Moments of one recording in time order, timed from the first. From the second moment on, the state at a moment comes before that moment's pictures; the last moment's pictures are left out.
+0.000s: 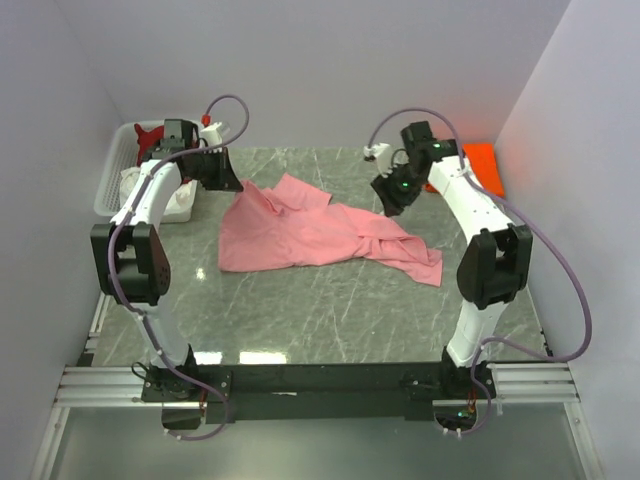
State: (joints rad) left arm 0.00 1.87 1.67 -0.70 0.63 0.01; right arm 0.21 1.88 1.77 -1.08 -0.30 -0.60
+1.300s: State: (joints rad) left arm 0.00 1.93 1.71 -0.73 0.57 0.03; right arm 0.05 2.18 1.94 -1.00 -0.28 -0.38
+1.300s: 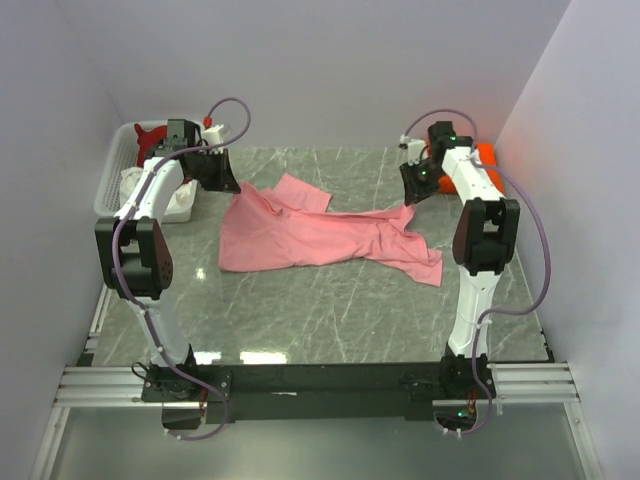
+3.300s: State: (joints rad) left arm 0.06 1.88 1.98 -0.73 0.53 0.14; right arm -0.05 1.81 2.01 -0.99 -0.23 -0.50
